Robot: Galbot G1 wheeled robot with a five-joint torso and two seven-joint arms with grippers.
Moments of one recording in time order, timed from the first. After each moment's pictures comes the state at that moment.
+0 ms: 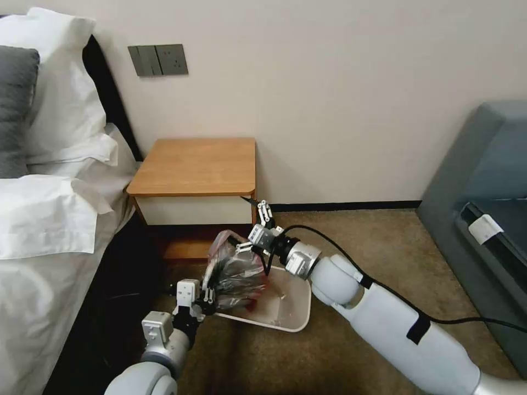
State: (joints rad) left arm 1.71 -1.44 -0.49 -2.25 -0.20 0.41 0.06; right arm -0.71 1.08 -0.26 1.71 -0.15 0.07 -0.10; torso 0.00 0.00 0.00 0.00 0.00
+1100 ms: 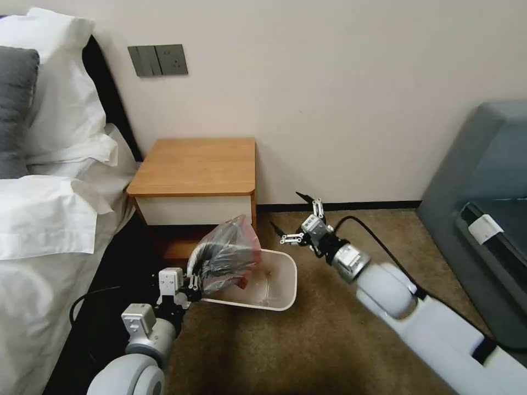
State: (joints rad) left arm 1.65 -1.48 -0.58 -2.25 -0.28 0.36 0.04; right arm -1.03 0.89 -0.07 2.12 0.52 -0.18 0.15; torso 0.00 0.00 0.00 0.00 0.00
